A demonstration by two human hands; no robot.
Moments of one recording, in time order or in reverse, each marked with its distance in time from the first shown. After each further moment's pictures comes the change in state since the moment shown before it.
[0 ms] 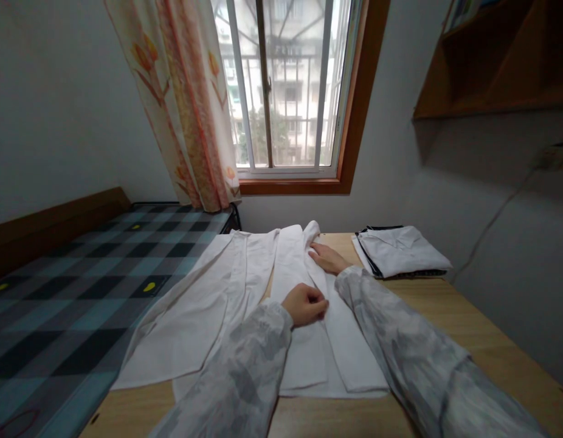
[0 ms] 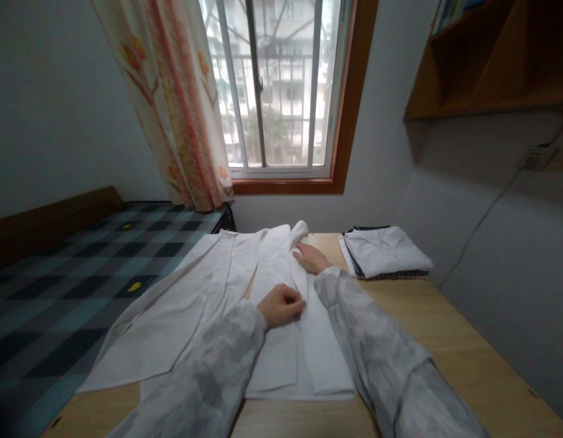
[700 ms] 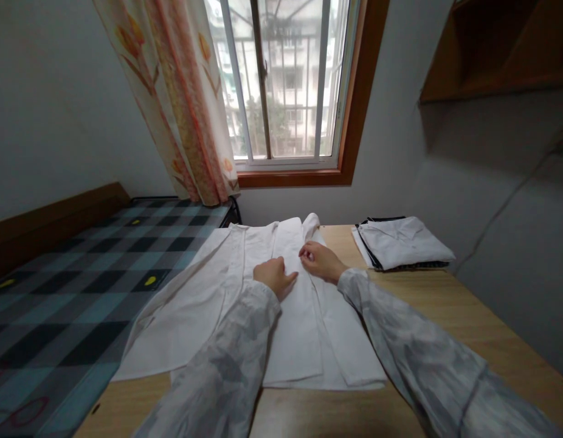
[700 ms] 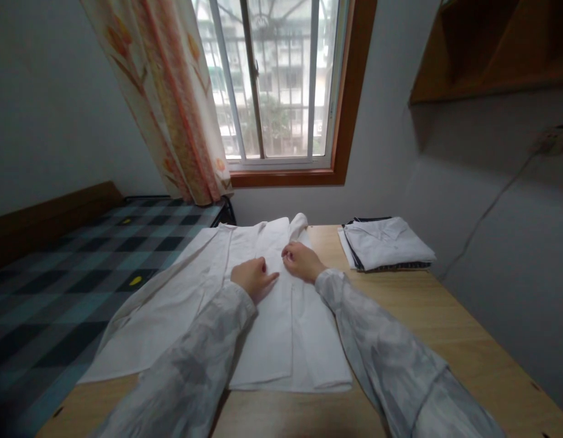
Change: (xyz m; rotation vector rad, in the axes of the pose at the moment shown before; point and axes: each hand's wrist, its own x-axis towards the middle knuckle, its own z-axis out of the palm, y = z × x) left_hand -0.002 0.016 -0.066 0.924 0.299 -0.471; right_hand -0.042 -0.047 -0.002 0.009 0.049 -0.262
